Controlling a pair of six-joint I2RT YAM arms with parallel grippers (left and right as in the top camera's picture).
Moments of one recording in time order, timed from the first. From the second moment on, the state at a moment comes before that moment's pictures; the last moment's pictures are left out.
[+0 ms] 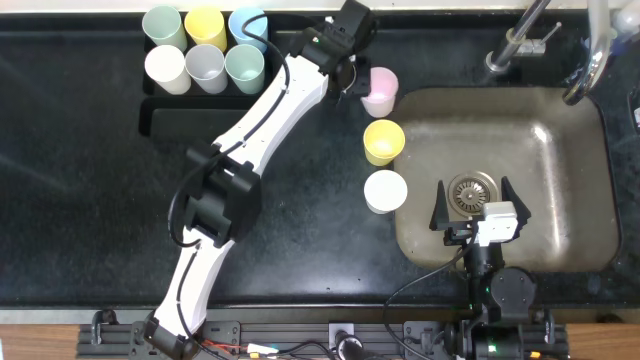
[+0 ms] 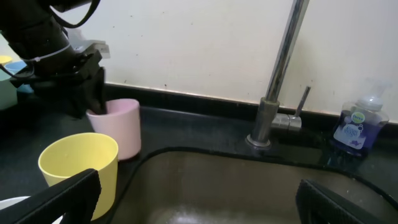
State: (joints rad) left arm -0.57 2.41 2.25 -0.97 0.03 -0.60; right arm 0.00 0.01 0.02 -0.02 -0.05 -0.09
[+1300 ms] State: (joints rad) left arm 0.16 1.73 1.66 -1.24 -0.07 -0.67; right arm 0.00 0.01 0.02 -0.01 -0.05 -0.09
